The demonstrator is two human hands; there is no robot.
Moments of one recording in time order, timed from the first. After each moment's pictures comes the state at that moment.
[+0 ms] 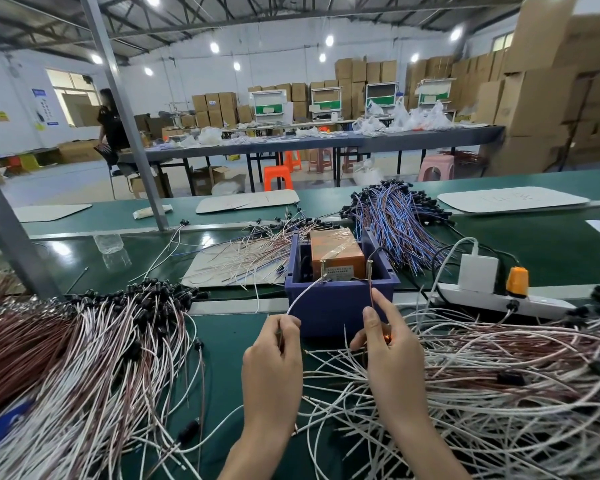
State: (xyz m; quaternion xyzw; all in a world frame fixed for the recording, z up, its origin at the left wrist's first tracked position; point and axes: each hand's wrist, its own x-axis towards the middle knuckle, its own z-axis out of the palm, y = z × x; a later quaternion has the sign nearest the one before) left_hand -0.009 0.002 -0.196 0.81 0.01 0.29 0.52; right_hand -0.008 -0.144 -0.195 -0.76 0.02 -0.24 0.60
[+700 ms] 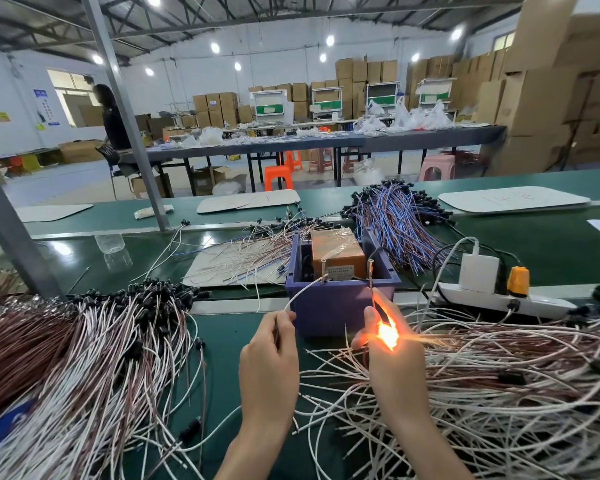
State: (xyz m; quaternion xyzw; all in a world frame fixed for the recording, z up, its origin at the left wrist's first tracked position) left_hand -0.005 0.005 -0.197 0.81 0.01 0.30 0.50; right_hand -0.007 -0.142 -0.197 -0.75 0.04 -0.24 0.61
